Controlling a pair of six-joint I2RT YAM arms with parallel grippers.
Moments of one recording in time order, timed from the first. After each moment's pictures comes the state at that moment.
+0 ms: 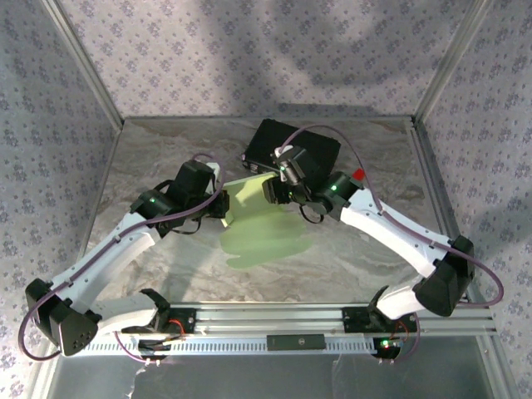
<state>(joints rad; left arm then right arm) -0.67 1.14 1.11 -0.79 -0.02 -0.49 0.81 1.42 1.36 -0.68 0.12 0.39</state>
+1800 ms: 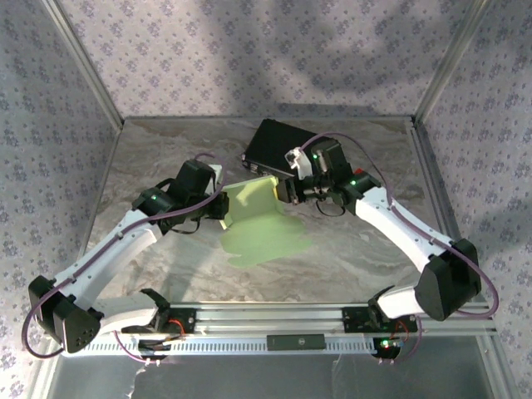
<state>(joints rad) -0.65 1.16 1.12 -0.83 0.01 -0.46 0.56 1.39 1.16 -0.47 -0.52 0.27</state>
